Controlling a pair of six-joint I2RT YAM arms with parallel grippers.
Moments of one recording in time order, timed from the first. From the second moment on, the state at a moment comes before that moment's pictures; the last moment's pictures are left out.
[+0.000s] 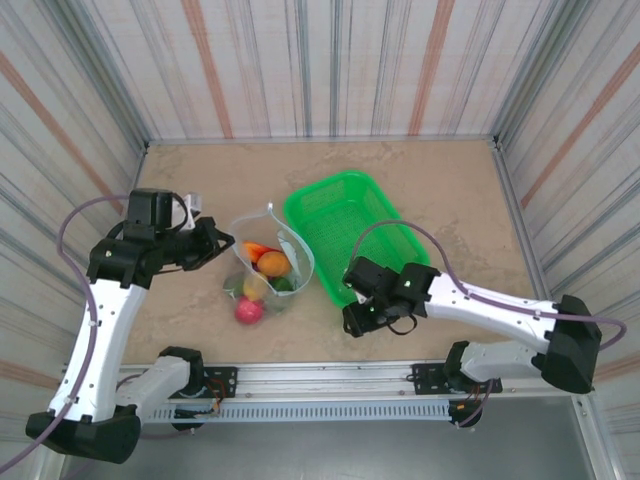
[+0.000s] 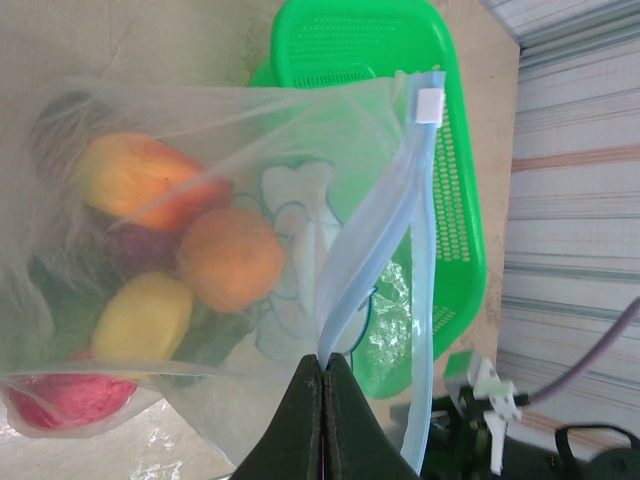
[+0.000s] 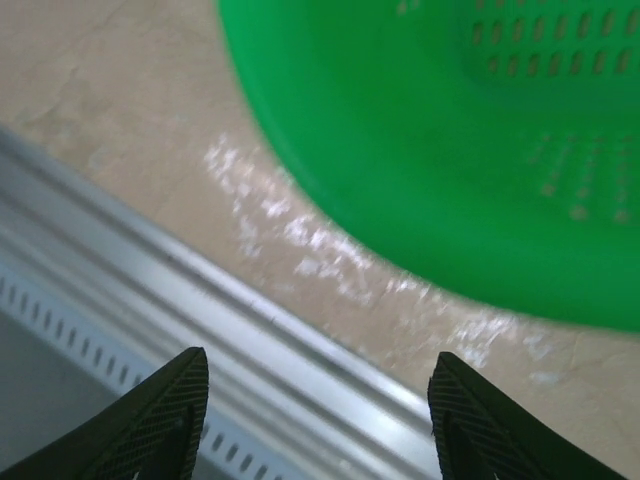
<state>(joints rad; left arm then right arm) -0.17 0.95 1.19 -1.08 0.47 -0.65 1.05 1.23 0.88 -0.89 -0.11 0.65</state>
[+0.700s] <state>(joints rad) -0.17 0.97 1.17 -1.04 0.61 -0.65 0.66 1.58 1.13 -0.35 -0.21 0.55</state>
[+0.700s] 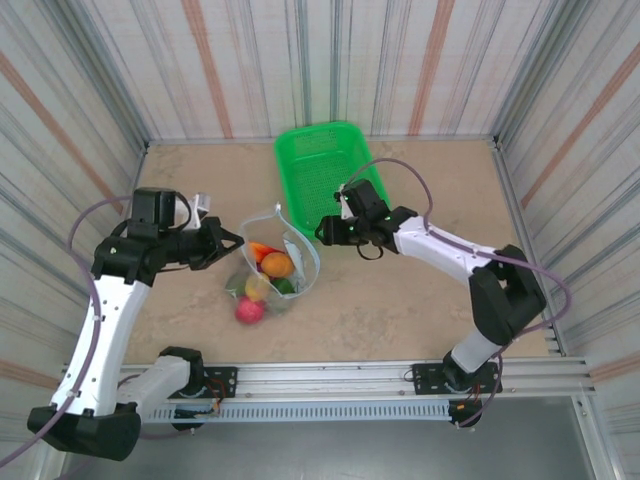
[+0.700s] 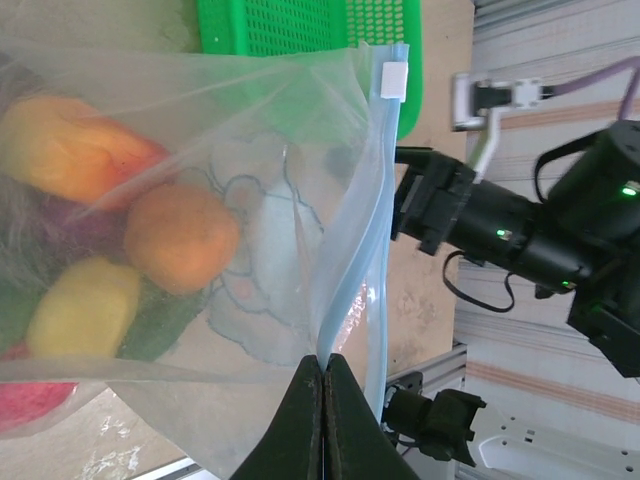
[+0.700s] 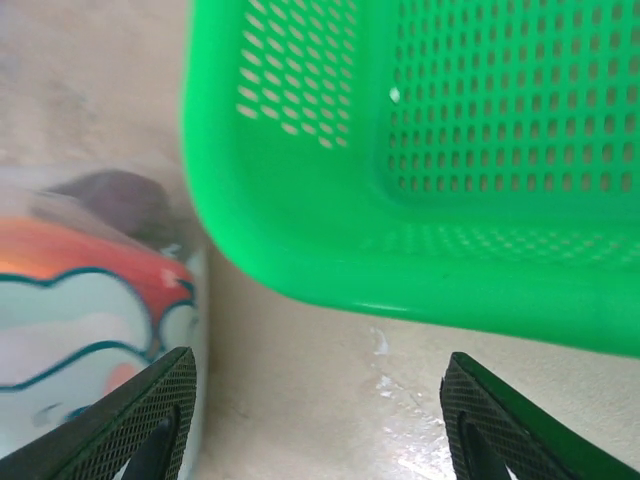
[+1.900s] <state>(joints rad) -0.40 1.04 1.05 -0.86 0.60 -0.72 0.73 1.58 1.25 -0.21 -0.50 0.67</state>
